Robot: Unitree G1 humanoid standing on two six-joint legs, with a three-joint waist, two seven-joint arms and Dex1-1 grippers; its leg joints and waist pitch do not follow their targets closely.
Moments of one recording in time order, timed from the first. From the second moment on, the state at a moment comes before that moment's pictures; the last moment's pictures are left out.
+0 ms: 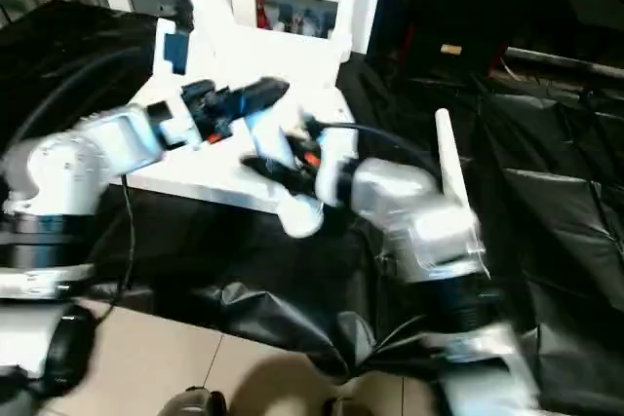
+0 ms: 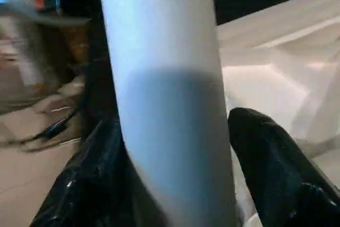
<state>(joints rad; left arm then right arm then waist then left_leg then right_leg) -0.82 0.33 0.10 0.18 -0.69 0.90 -0.89 -0.60 -0.31 0.08 0.00 0.48 0.85 0.84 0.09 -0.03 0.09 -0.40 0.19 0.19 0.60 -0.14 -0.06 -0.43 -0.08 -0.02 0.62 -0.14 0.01</state>
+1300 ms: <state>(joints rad) -0.82 0.20 0.16 0.23 -0.63 0.82 -0.61 -0.54 -0.17 0.05 -0.03 0.49 0.77 0.64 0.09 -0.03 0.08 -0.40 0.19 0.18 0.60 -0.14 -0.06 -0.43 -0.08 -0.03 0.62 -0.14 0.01</state>
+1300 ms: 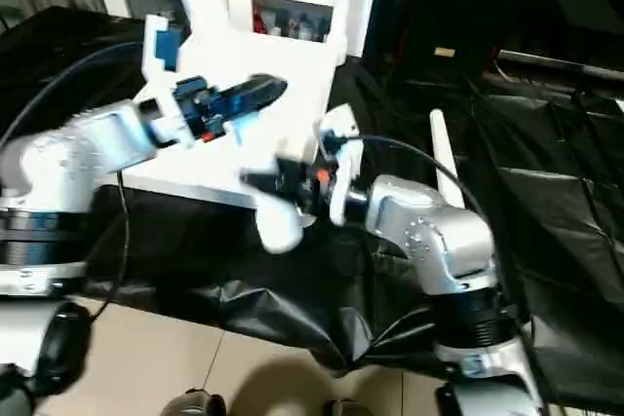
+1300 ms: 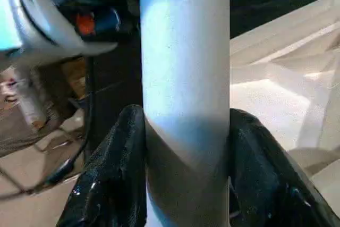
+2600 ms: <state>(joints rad) -0.80 0.31 0.02 0.13 -0.63 0.84 -0.84 -0.61 -0.33 0.10 -0.02 0.53 0.86 0.79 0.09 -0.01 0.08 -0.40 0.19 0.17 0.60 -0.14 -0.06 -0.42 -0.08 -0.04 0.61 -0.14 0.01</state>
